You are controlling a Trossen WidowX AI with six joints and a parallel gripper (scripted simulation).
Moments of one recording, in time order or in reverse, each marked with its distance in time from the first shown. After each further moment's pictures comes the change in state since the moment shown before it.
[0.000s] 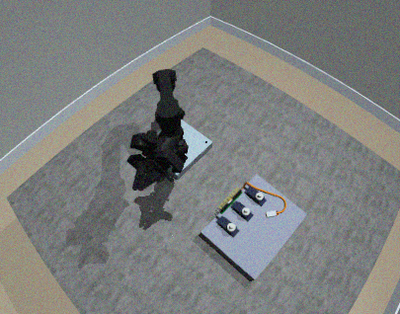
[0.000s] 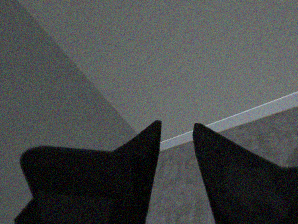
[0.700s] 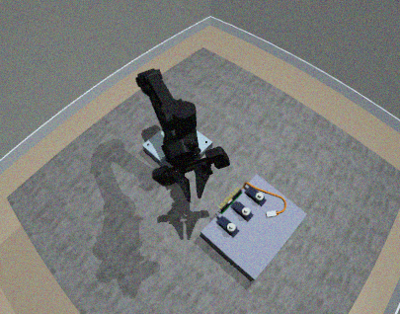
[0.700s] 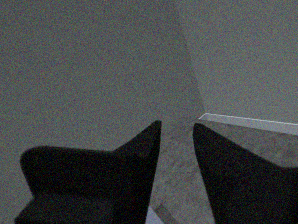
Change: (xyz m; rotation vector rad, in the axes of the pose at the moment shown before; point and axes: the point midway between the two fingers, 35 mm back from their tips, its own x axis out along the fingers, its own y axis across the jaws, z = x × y) arm -0.028 0.104 -0.067 -0.275 0.281 0.489
